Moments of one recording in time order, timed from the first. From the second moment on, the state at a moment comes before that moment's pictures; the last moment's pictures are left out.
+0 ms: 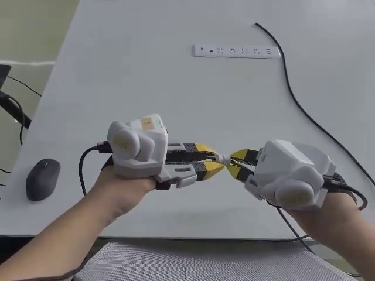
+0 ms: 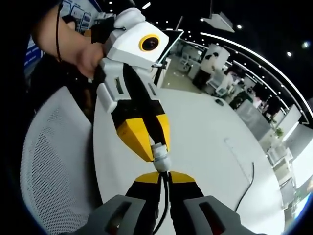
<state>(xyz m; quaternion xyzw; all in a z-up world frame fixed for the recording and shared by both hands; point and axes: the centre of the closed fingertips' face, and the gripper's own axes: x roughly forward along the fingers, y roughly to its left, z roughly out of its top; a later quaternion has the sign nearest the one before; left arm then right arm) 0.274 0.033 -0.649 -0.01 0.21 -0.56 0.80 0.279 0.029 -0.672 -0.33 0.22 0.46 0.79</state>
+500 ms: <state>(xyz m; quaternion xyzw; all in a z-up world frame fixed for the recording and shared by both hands) 0.275 0.031 -0.649 -0.01 0.21 -0.56 0.80 0.280 0.024 -0.674 -0.32 0.23 0.46 0.80</state>
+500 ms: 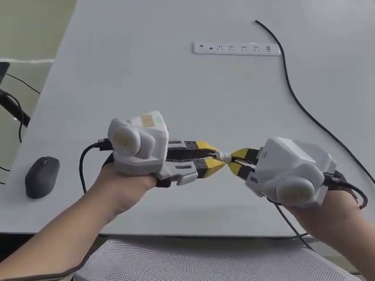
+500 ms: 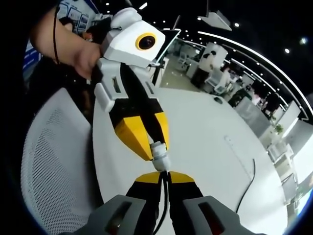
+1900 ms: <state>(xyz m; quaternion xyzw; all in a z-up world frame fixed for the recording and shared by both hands) 0.271 0.029 -0.652 -0.01 0.21 -0.56 0.80 0.284 -0.021 -0.699 -0.28 0.29 0.41 0.82</state>
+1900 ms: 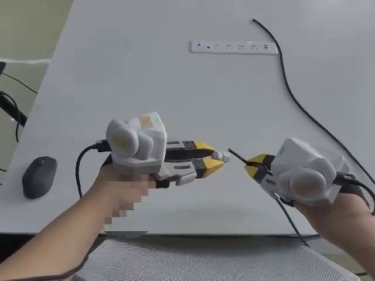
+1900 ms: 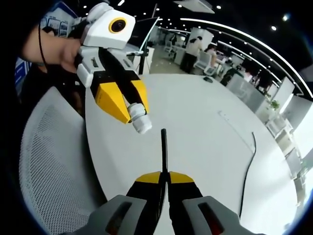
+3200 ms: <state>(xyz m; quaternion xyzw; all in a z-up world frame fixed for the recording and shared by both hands) 0.262 0.078 -0.689 -0.04 0.23 -0.51 0.83 0.344 0.029 -0.681 -0.32 0.29 0.43 0.79</state>
